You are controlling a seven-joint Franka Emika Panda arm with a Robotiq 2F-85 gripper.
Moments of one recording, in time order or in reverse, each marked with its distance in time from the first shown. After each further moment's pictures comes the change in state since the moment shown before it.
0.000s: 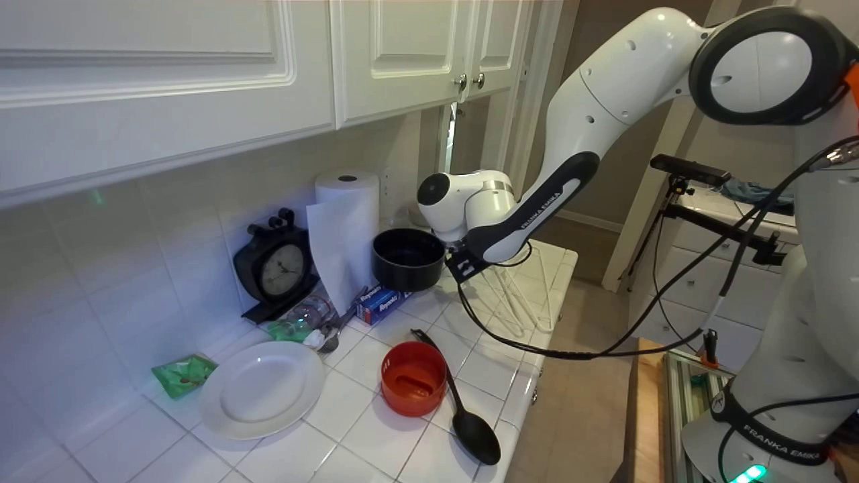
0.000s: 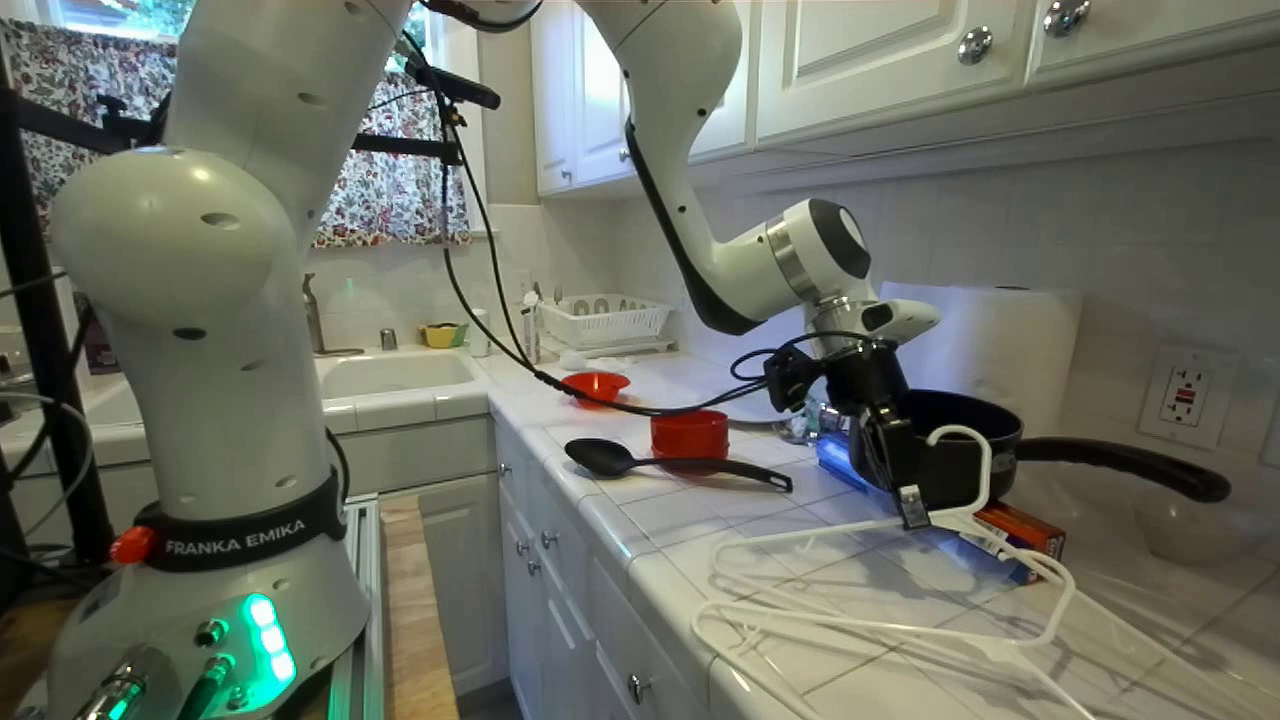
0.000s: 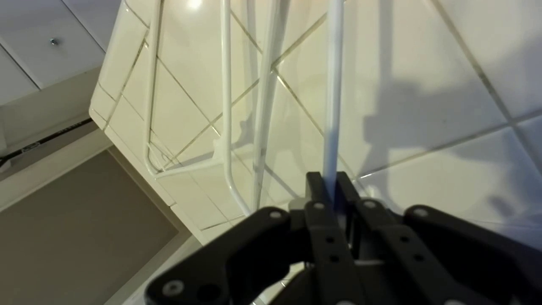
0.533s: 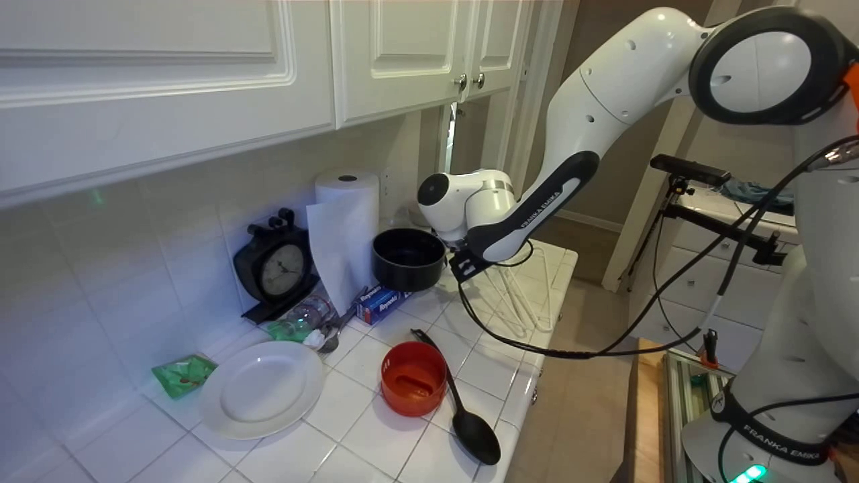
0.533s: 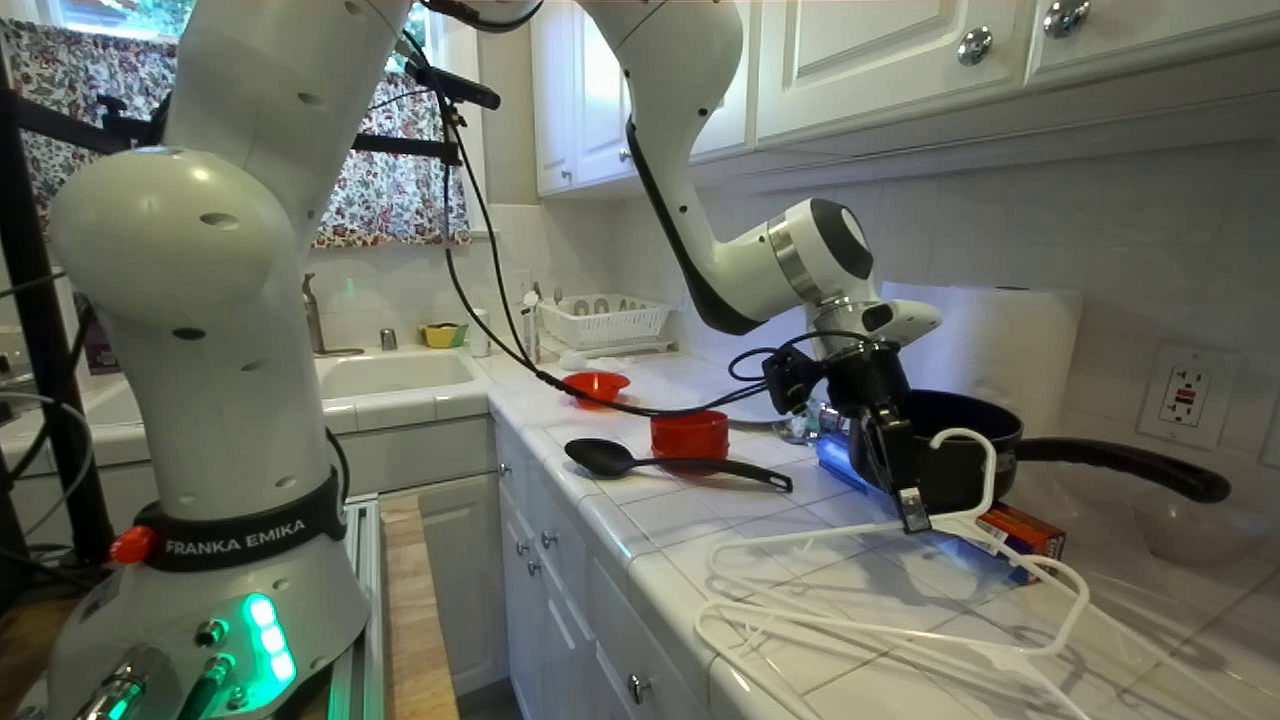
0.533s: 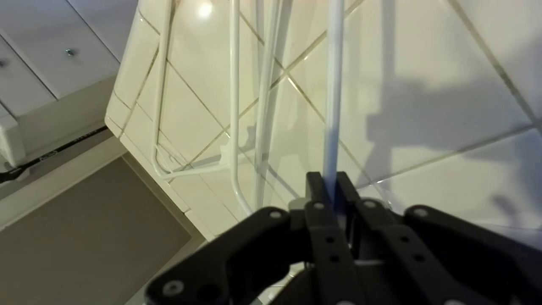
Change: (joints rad) arm -0.004 0.000 0.000 0.002 0.003 -0.033 0.019
